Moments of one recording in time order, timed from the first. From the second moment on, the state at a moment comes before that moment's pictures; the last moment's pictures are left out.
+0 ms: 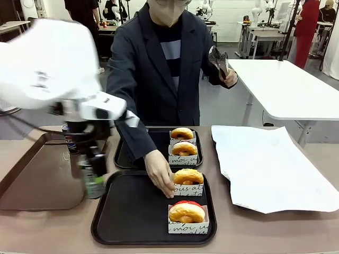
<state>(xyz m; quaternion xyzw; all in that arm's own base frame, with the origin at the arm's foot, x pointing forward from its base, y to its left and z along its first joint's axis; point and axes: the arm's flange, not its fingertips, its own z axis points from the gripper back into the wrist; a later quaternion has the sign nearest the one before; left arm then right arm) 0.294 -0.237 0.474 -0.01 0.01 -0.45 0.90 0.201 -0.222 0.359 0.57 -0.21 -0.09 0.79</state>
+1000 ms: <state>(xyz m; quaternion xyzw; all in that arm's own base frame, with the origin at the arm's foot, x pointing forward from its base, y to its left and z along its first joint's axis) 0.314 -0.260 0.432 -0.02 -0.04 -0.41 0.91 0.201 -0.222 0.359 0.57 -0.21 -0.09 0.79</state>
